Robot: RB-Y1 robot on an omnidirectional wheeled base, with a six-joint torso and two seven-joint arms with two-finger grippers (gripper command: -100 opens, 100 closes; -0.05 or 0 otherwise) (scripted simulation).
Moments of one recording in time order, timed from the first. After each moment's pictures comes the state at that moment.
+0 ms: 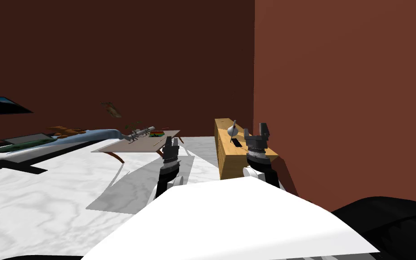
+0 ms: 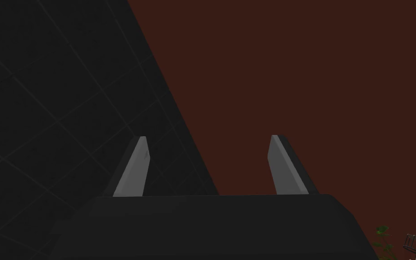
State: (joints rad) left arm 0.50 -0.03 -0.07 -2.23 -0.10 -0.58 -0.04; right arm 0.52 0.03 0.00 -2.37 -0.05 -0.56 0.06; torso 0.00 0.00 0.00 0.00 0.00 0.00
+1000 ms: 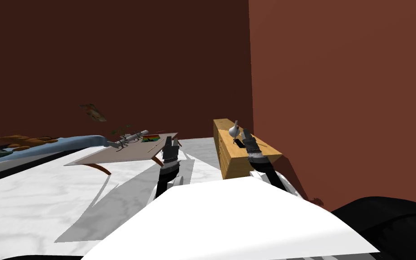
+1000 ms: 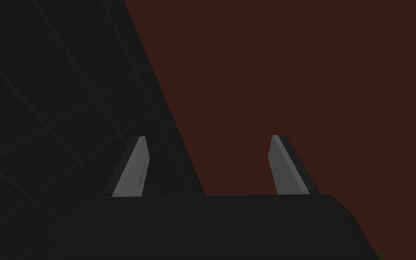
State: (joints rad) left arm 0.50 -0.03 -0.07 -2.23 -0.10 -0.58 -0.04; right arm 0.56 -0.15 -0.05 -2.34 0.10 -0.40 0.16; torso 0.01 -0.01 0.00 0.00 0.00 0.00
